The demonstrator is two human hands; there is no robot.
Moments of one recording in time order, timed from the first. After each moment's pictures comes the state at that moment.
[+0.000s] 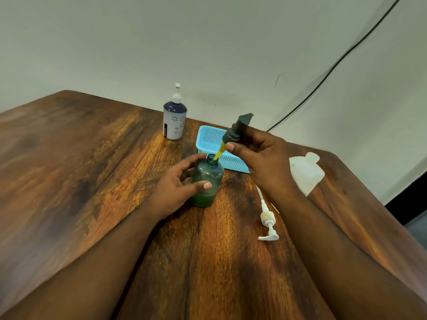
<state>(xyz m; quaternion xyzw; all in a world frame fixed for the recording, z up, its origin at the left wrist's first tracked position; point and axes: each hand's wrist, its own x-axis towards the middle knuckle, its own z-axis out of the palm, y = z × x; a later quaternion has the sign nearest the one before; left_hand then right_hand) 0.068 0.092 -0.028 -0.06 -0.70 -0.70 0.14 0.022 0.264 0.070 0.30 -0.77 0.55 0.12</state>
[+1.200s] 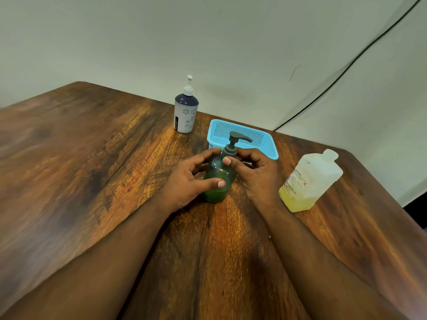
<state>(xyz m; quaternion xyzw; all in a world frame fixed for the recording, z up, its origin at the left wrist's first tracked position) 0.063 0.089 -0.033 -0.07 -0.70 -0.70 0.13 0.009 0.248 0.010 0.24 -0.74 0.62 0.06</state>
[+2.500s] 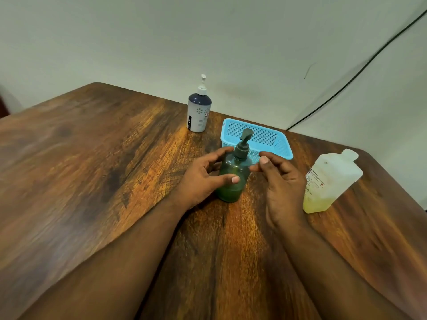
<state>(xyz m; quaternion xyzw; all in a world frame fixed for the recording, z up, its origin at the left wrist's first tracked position) 0.058 0.084 -0.035 -0.05 -0.70 -0.70 0.12 0.039 0.249 0.006 0.11 -0.64 0.76 0.07</state>
